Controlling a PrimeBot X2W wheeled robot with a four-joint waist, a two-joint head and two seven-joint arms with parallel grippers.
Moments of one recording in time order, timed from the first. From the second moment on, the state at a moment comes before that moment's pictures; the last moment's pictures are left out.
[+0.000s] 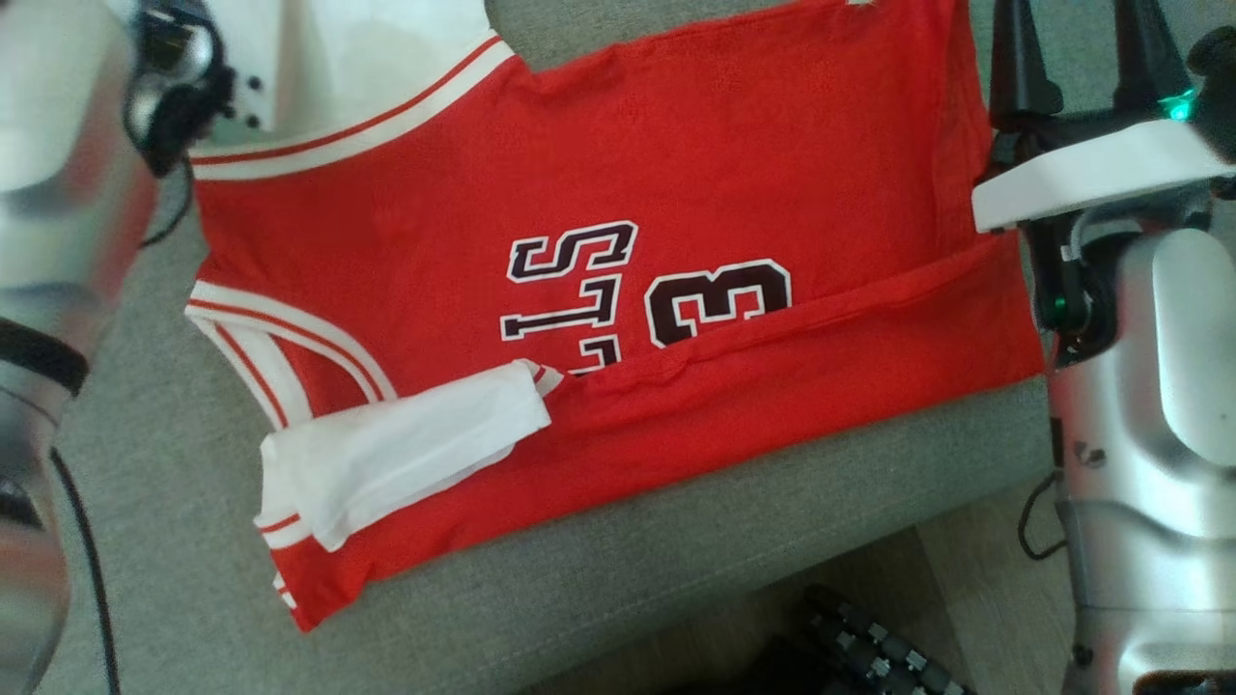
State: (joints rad) left arm -1.30 0.37 -0.97 0.93 -0.70 -0.13 0.35; right arm -0.65 -0.05 0.00 0.26 0.15 0.13 -0.05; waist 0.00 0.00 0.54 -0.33
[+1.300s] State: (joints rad) left arm -1.16 0.34 -1.09 0.60 -0.88 -0.11 0.04; right arm -0.82 -0.36 0.02 0.88 0.08 0.13 0.21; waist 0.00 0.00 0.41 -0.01
